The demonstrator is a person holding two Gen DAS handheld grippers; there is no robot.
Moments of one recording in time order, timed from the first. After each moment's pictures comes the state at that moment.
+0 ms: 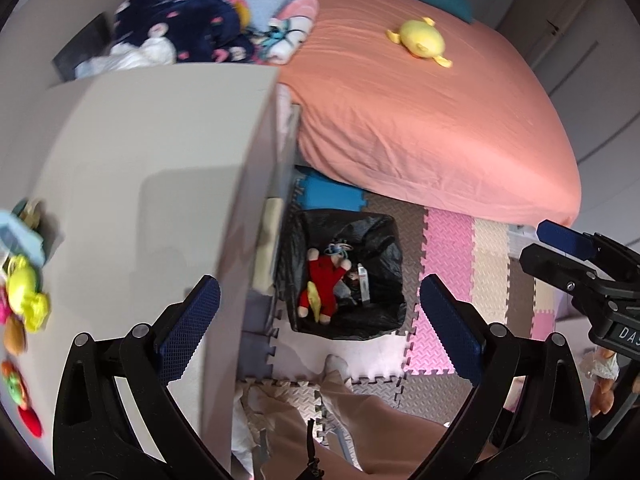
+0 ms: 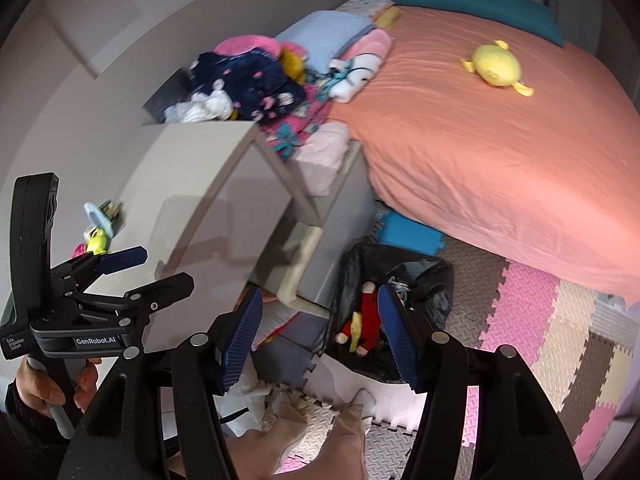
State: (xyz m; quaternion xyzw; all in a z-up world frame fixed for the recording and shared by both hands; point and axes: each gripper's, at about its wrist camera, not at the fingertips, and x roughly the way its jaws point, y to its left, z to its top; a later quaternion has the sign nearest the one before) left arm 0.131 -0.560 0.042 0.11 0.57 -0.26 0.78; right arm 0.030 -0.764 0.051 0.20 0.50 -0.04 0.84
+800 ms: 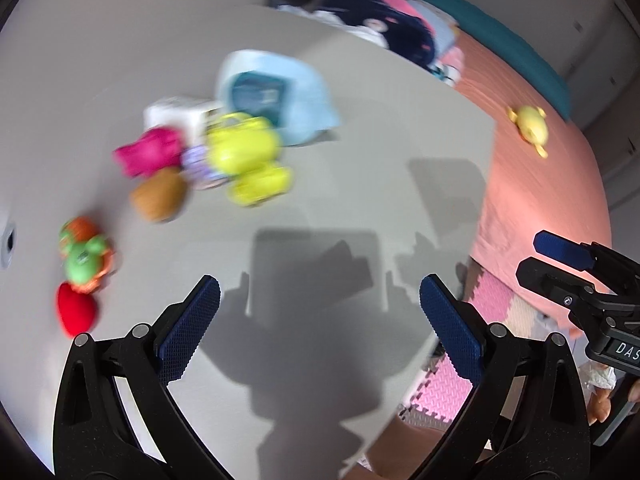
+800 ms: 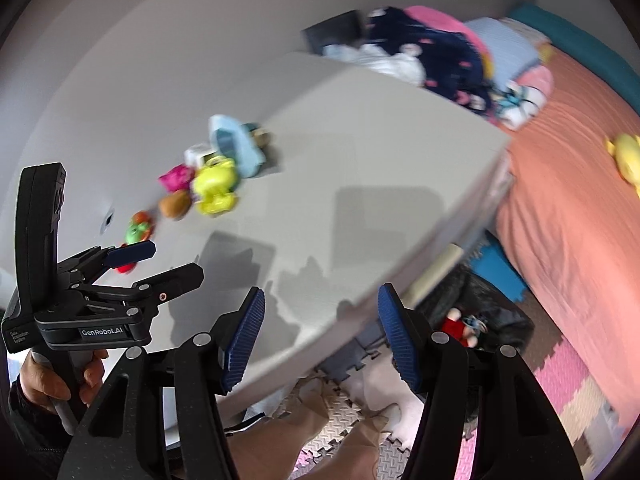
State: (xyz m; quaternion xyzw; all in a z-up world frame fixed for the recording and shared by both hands) left arm 0.117 -0.335 0.058 -0.02 0.56 -0.08 0.83; right arm 0.122 -0.563 0.069 0.09 0.53 0.15 0.83
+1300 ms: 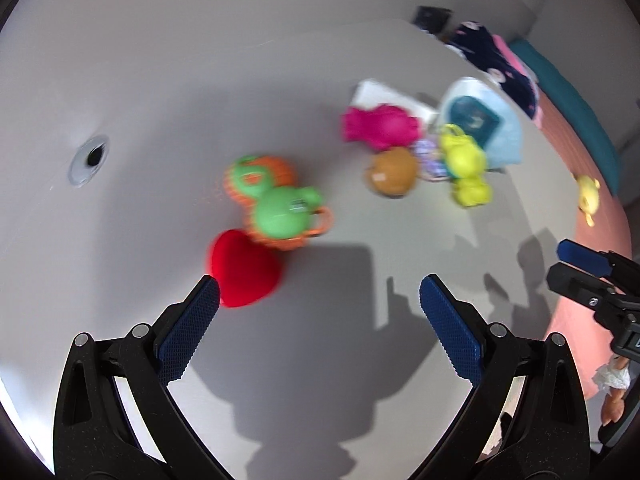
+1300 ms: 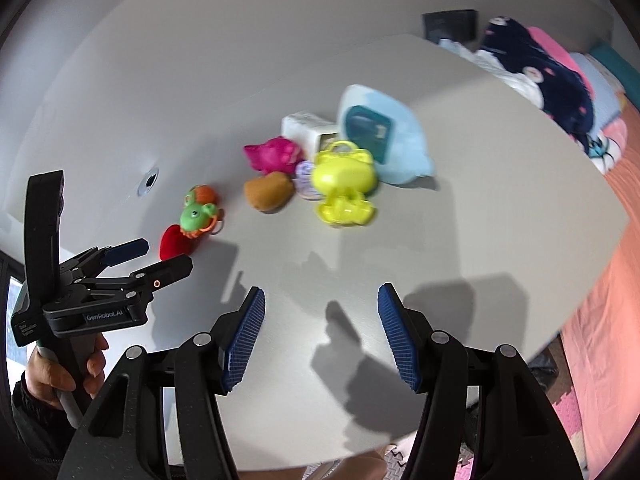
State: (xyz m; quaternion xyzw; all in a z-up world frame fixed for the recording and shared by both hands) left arm 0.089 -0.184 0.044 -0.09 0.54 0.04 0.83; right arm 0.156 -0.431 0.062 0.02 0.54 0.24 0.81
